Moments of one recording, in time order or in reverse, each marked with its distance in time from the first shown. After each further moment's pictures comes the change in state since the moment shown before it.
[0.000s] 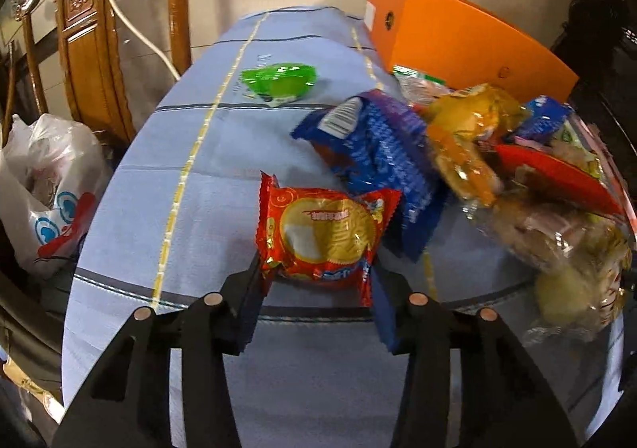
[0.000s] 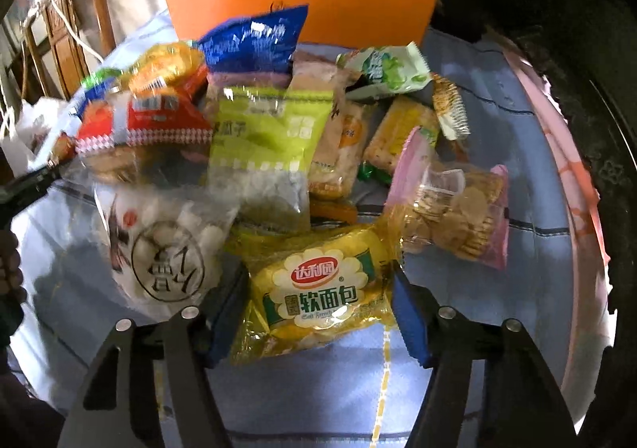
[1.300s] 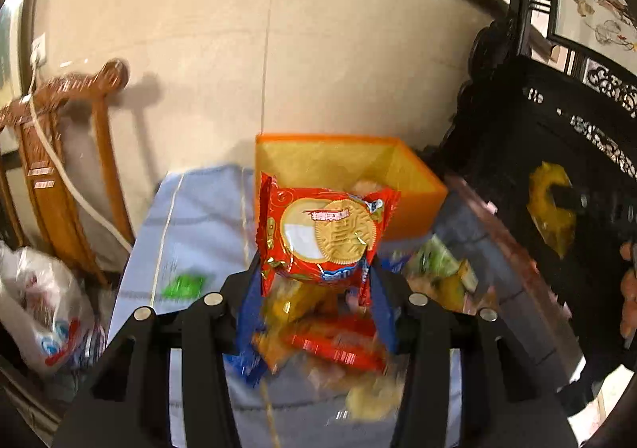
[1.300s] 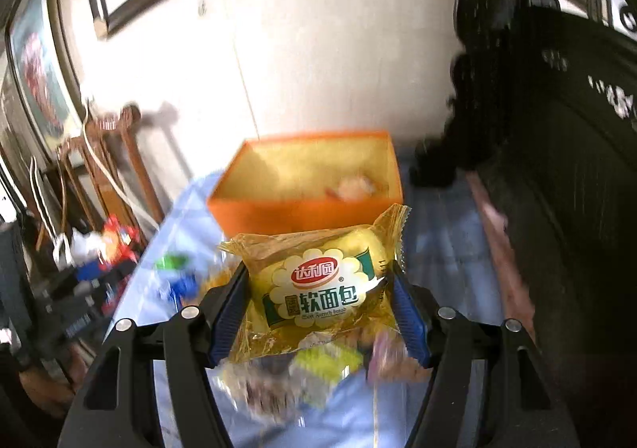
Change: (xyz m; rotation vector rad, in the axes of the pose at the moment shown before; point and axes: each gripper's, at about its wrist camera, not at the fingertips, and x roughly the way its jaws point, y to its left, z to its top) left arm -0.166 -0.111 0.116 0.135 -0.318 -0.181; right arm -0.176 -0.036 0.122 0.122 -0.407 0.121
